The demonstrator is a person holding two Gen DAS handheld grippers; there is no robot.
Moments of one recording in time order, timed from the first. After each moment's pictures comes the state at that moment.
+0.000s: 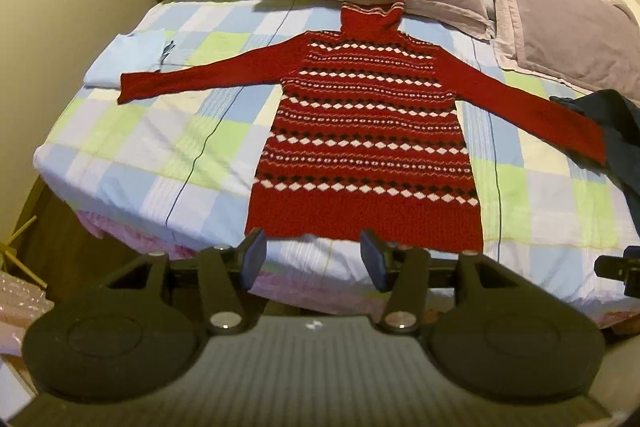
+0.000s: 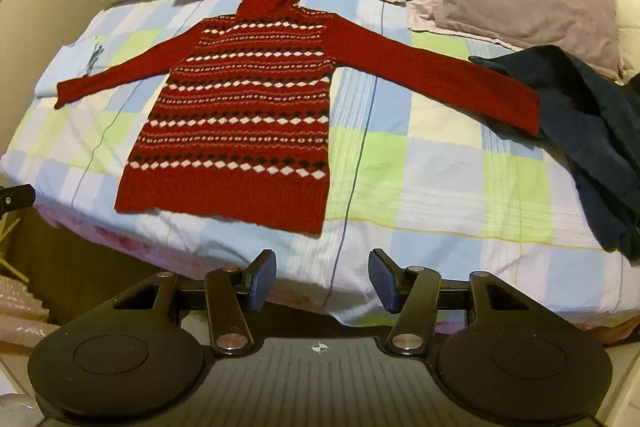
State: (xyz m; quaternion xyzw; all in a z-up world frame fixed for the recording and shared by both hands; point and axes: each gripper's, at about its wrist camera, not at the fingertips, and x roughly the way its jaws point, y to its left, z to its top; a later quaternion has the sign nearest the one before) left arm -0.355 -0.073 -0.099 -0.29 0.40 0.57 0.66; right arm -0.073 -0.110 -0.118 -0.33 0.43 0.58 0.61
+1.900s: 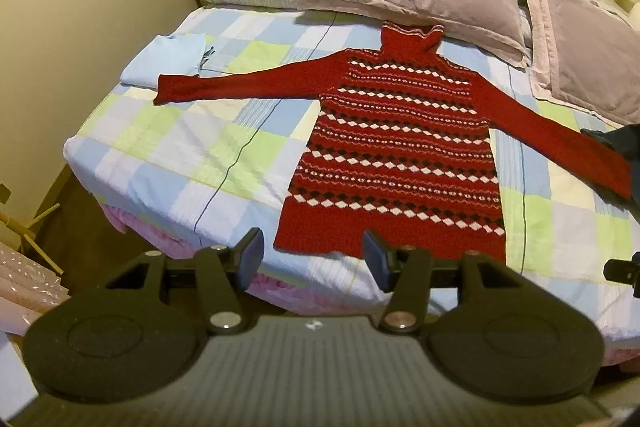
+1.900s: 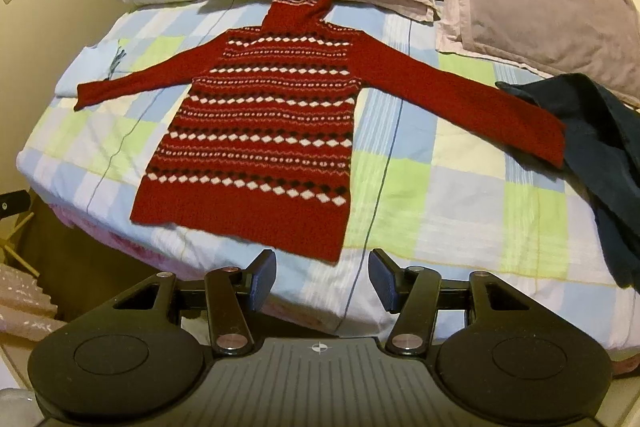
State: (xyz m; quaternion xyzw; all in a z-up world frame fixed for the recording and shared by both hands) left arm -0.369 -0.048 -0.094 -0.28 0.38 0.62 0.63; right arm -0.075 -0.071 -0.118 -0.32 0.42 0.61 0.59
